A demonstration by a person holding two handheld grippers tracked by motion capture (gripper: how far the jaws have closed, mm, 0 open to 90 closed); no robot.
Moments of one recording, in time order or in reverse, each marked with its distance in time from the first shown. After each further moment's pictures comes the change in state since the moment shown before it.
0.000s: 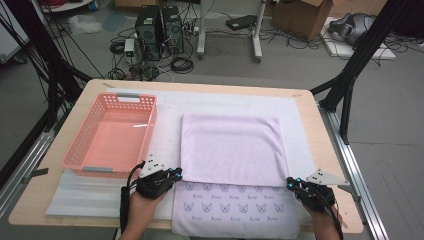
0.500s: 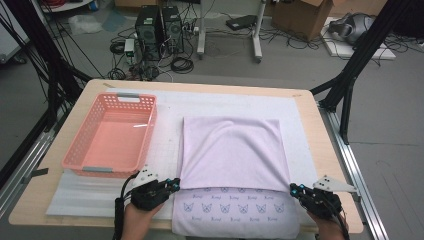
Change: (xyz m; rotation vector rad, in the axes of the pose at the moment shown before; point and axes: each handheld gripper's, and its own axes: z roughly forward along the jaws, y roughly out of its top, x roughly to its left) left arm -0.011 -0.018 -0.025 0.002 -0.065 -0.075; right arm 0.004 -0.009 -0.020 -0.001 0.050 0.041
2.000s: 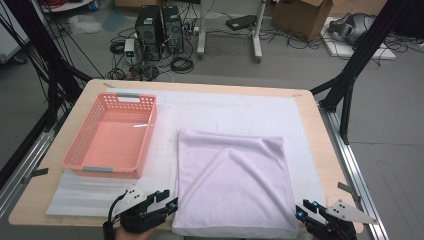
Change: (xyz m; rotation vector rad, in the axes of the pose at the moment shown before) left arm -0.015 -0.022 -0.029 -0.090 -0.024 -0.015; right arm 0.028 -0.030 -0.045 -0.055 -0.043 0.024
